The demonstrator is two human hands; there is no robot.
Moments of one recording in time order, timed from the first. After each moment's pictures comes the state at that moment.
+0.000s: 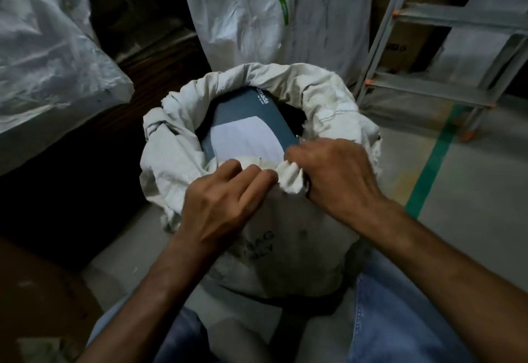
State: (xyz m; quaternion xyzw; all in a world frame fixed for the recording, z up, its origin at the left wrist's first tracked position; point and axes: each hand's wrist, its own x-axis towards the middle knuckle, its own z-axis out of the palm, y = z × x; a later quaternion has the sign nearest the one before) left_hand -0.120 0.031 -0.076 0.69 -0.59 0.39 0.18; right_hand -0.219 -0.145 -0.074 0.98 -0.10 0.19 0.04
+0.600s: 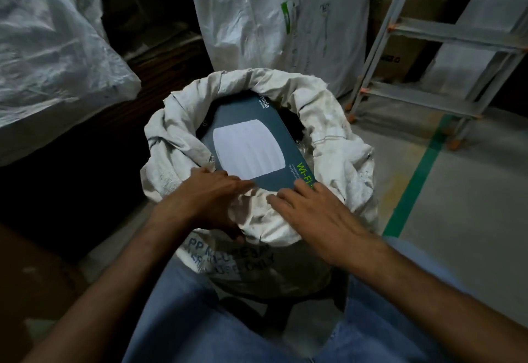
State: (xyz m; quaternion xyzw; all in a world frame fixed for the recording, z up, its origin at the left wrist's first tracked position) left_hand -0.072 0.039 -0.084 0.80 -0.58 -0.10 -0.14; right_hand -0.258 -0.108 -0.104 1.00 -0.01 -0.04 0.09
